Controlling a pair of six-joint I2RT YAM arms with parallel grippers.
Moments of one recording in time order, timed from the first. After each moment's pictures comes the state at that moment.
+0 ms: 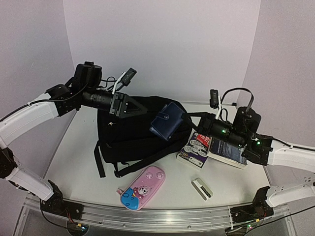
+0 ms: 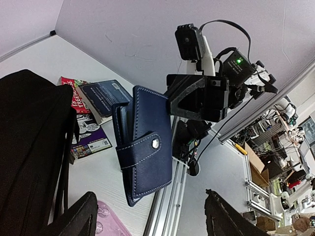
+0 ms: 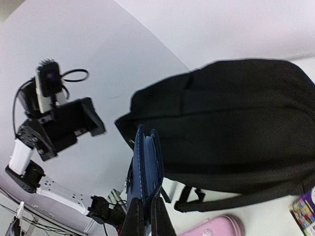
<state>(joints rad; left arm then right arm) -0.74 1.37 1.37 -0.40 0.78 -0.29 0.89 1.09 0.74 0.36 -0.11 0.76</state>
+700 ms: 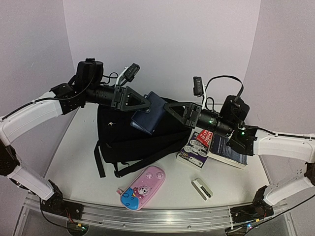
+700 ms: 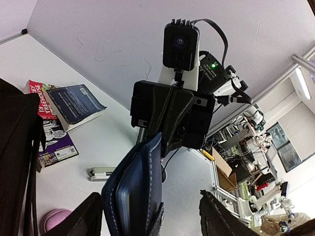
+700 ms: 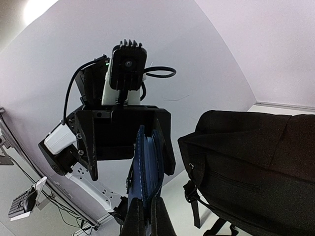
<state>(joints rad) -0.74 1.41 1.39 -0.26 0.92 -0.47 0.90 1.31 0.90 0.57 -0.32 0.67</state>
